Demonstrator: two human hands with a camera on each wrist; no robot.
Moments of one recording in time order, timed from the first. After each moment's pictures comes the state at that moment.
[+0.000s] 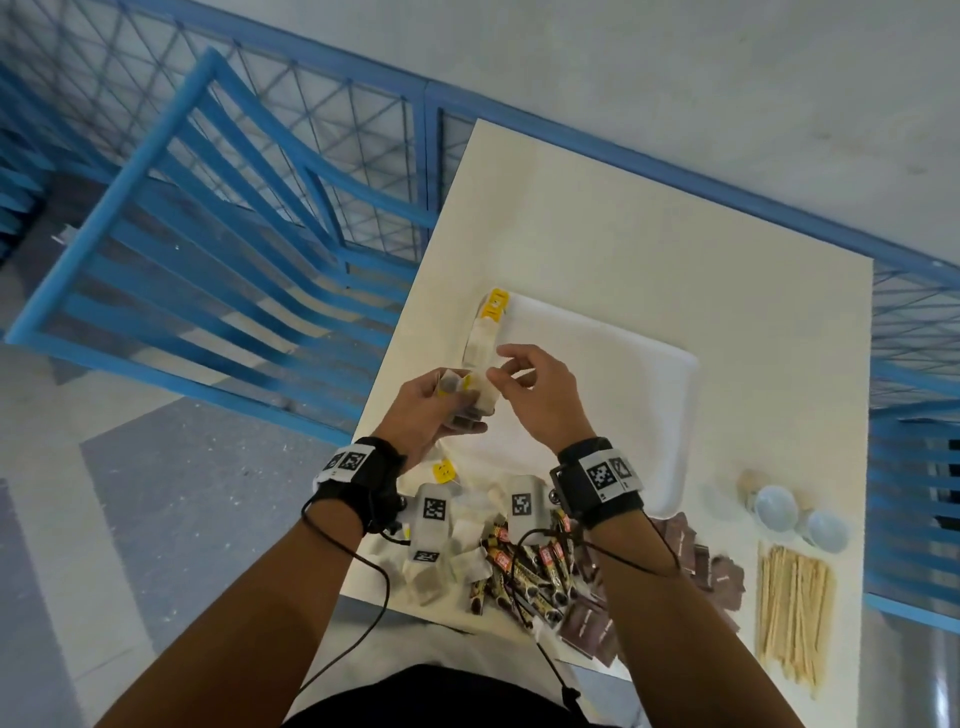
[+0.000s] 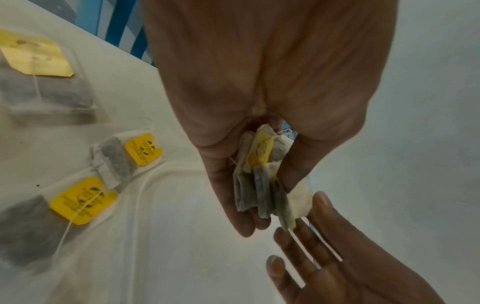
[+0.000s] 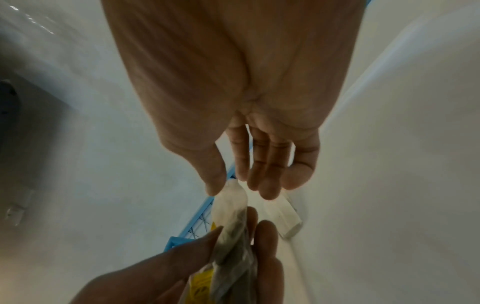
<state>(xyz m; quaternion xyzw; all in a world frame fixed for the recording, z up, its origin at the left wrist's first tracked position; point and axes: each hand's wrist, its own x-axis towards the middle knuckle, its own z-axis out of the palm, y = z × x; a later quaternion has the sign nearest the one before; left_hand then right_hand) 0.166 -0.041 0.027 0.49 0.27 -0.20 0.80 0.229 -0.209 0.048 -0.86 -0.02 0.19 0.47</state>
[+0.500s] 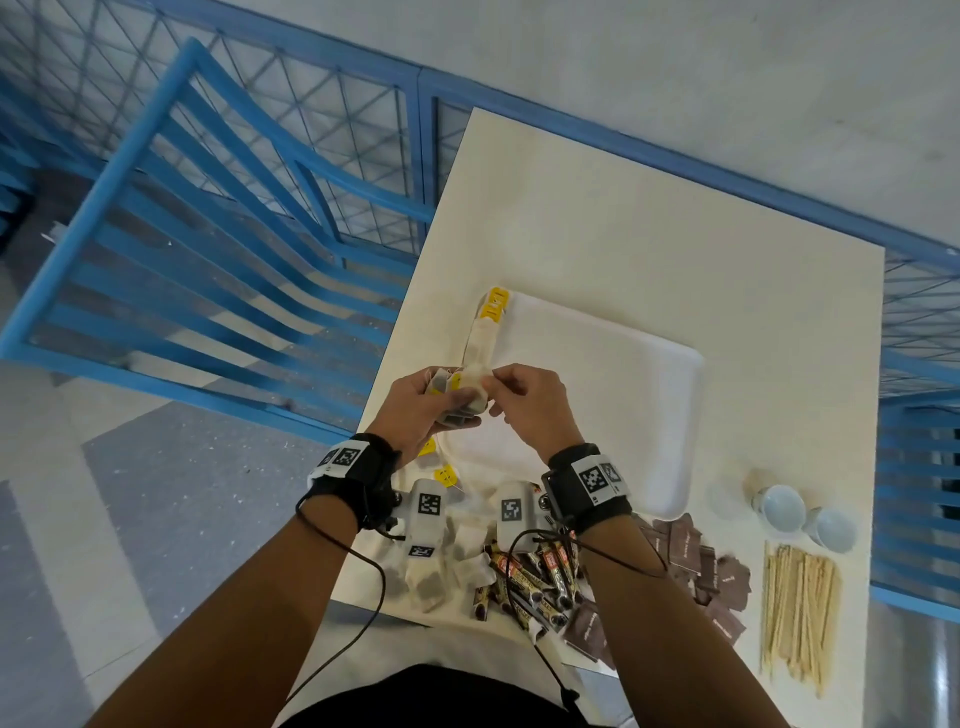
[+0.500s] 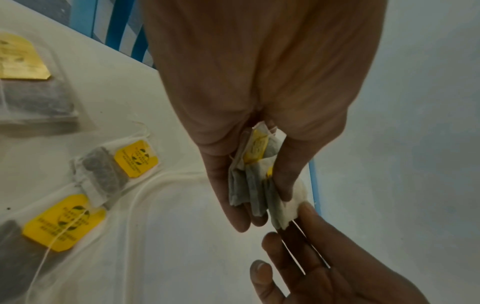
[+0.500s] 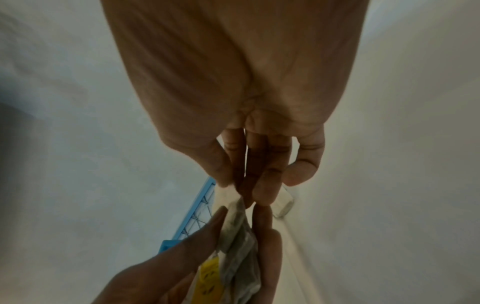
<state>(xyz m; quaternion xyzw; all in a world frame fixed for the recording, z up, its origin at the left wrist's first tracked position) 0.181 -0.031 0.021 0.49 0.30 -0.21 0.79 0.230 -0.198 0.034 -0.85 0.03 0.24 0.47</state>
